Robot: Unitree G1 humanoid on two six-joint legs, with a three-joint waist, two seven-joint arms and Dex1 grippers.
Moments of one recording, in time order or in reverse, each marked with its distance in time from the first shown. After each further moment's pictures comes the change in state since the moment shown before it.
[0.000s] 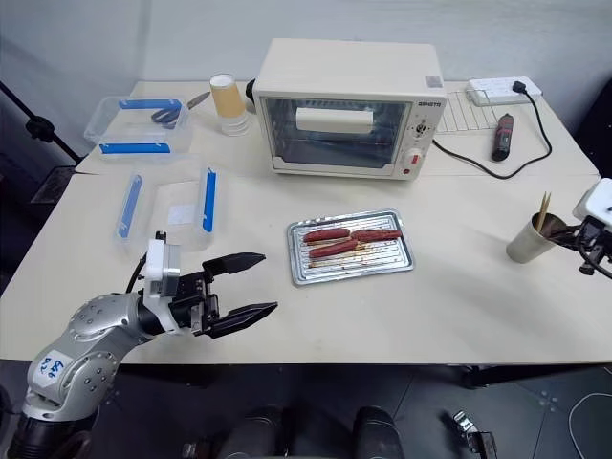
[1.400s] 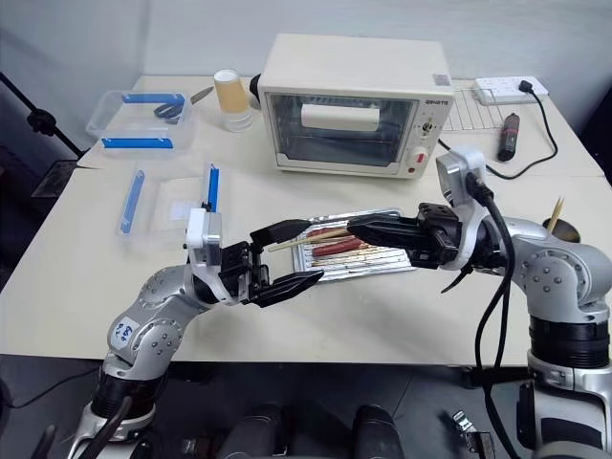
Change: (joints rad) left arm -0.242 -0.274 -0.140 0.153 0.038 -0.054 0.021; right arm -0.071 0.560 -0.033 -0.788 0.945 0.950 -0.138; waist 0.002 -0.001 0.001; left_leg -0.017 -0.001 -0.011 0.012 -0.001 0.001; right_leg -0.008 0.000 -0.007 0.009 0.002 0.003
